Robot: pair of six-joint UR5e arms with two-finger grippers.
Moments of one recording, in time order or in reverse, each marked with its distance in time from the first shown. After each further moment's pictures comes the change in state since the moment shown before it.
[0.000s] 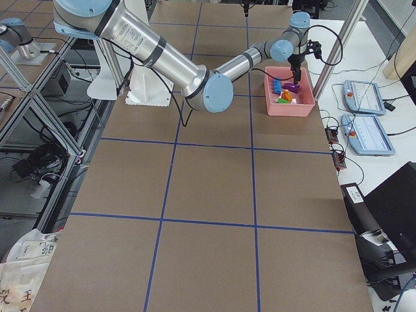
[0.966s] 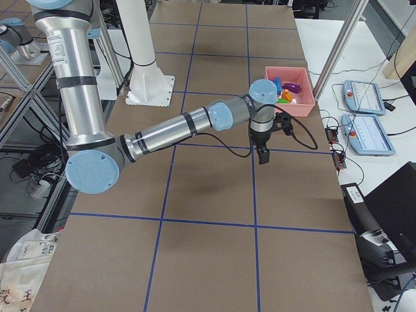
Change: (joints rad) left arm -0.374 0.118 0.159 0.011 -0.171 0.570; right arm 0.333 -0.880 0.638 -0.201 0.102 -0.648
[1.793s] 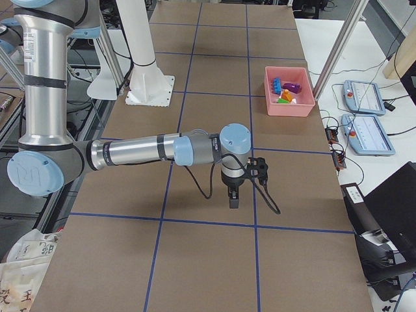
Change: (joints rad) left arm -0.031 0.072 0.002 0.021 0.000 0.055; right arm 0.167 -0.203 -0.013 -0.005 0.049 -0.131
